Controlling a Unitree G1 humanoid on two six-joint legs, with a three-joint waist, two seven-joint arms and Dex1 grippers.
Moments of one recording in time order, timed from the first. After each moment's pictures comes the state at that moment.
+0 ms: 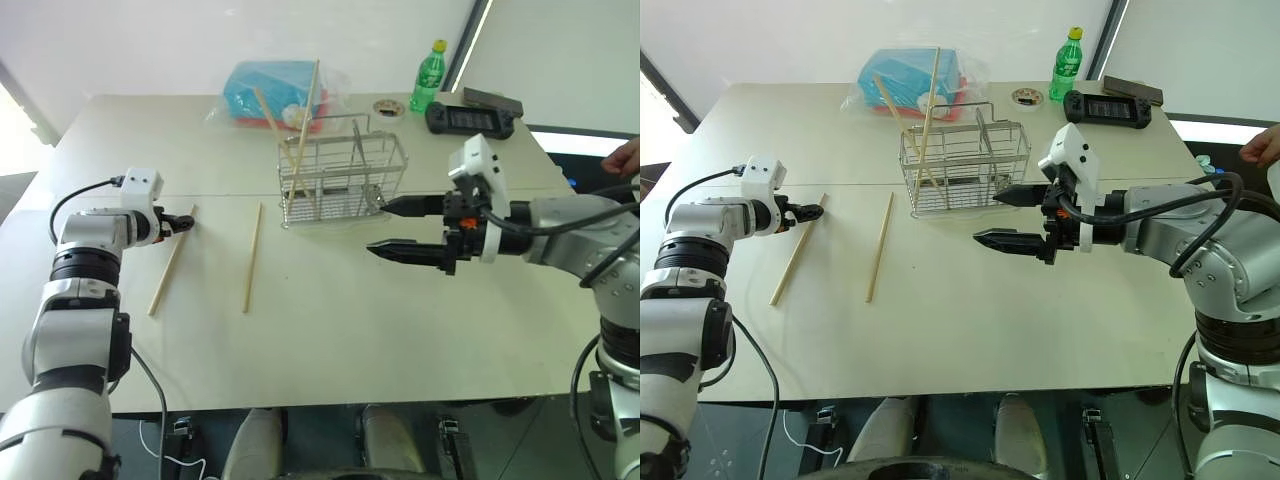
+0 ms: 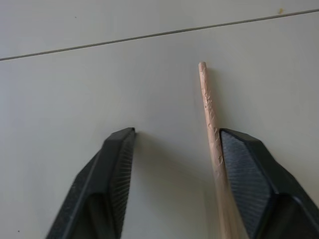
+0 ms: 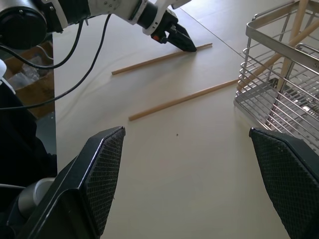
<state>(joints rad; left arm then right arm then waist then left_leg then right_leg) -0.97 0.66 0.02 0.99 -0.10 0.62 -0.59 -0.60 -0.84 -0.09 -0.46 0.85 1.09 0.86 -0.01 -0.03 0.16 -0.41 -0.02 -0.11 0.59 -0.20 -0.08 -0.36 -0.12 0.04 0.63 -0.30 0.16</state>
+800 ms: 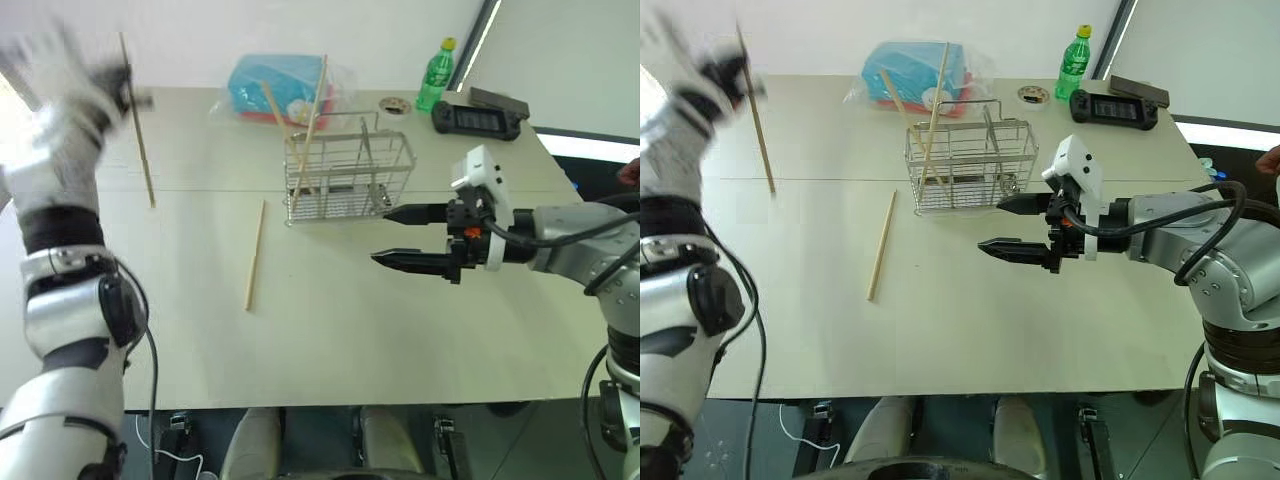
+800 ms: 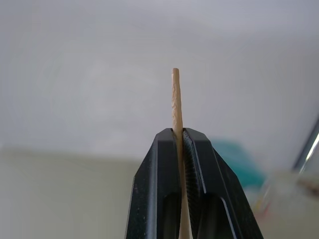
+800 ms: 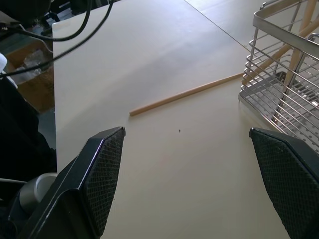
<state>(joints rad) -1.22 0.54 0.42 0.51 -0.39 0.34 -0.35 -0.56 -0.85 -0.10 -0.46 0.86 1.06 0.84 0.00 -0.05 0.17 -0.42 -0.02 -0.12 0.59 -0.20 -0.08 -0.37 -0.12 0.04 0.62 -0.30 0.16</state>
